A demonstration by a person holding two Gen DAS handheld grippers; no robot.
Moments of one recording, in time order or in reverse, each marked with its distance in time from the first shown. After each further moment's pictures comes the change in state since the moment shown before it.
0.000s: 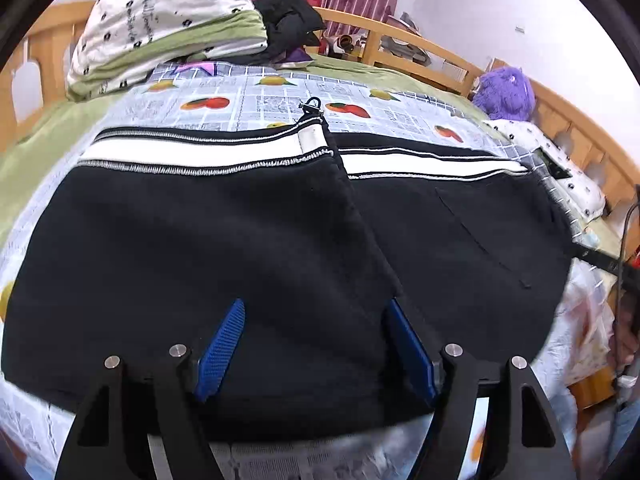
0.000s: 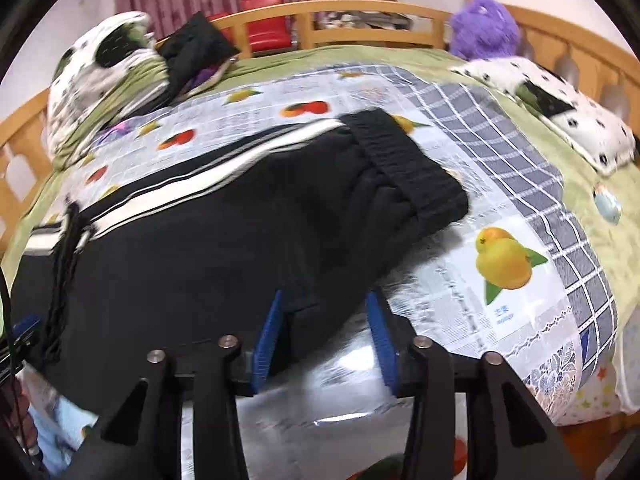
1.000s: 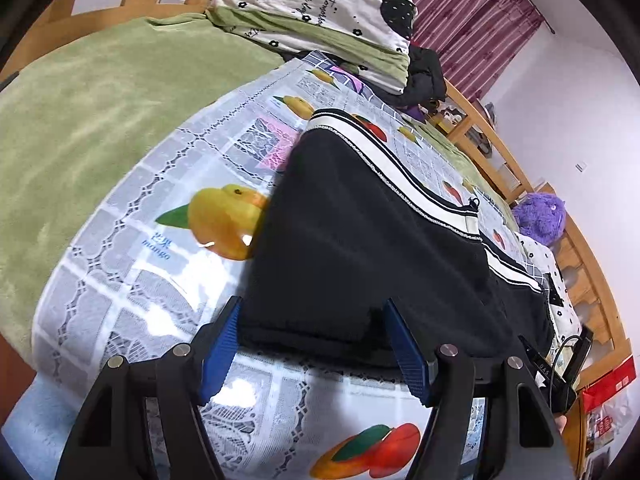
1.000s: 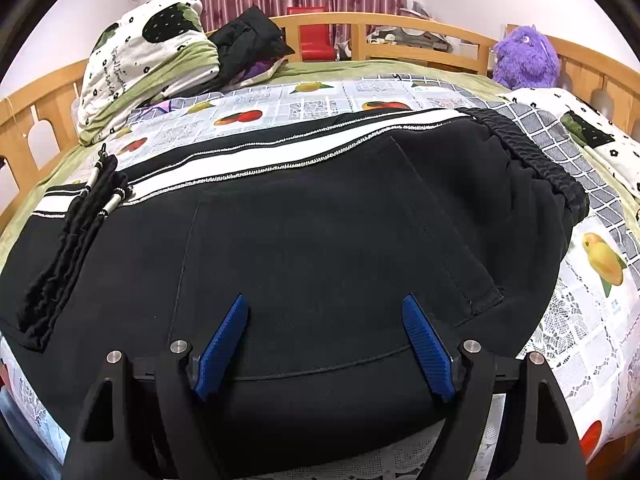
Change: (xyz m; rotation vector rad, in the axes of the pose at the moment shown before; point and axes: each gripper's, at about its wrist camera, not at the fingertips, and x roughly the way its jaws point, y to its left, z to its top) left arm -0.060 0.184 -0.041 -0.429 -0.105 -0.025; right arm 0.045 0.081 -0.034 -0.082 -0.084 0.052
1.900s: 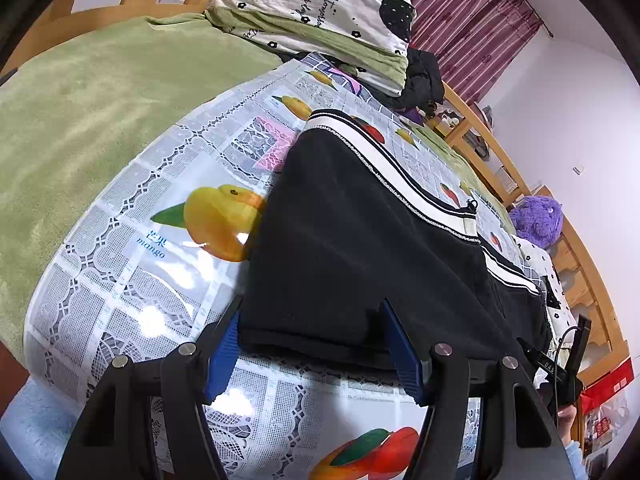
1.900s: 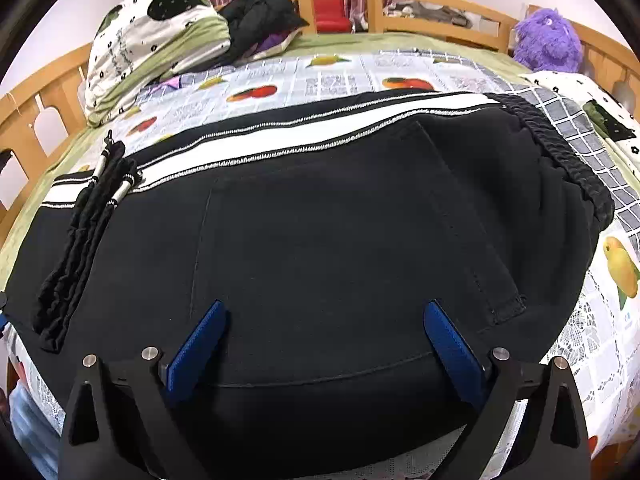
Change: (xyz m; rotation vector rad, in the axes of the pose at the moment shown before) left arm -0.001 0.004 -0.003 -0.009 -0.011 -0.013; right arm 0.010 0.004 0.017 -0.023 0.137 0.061
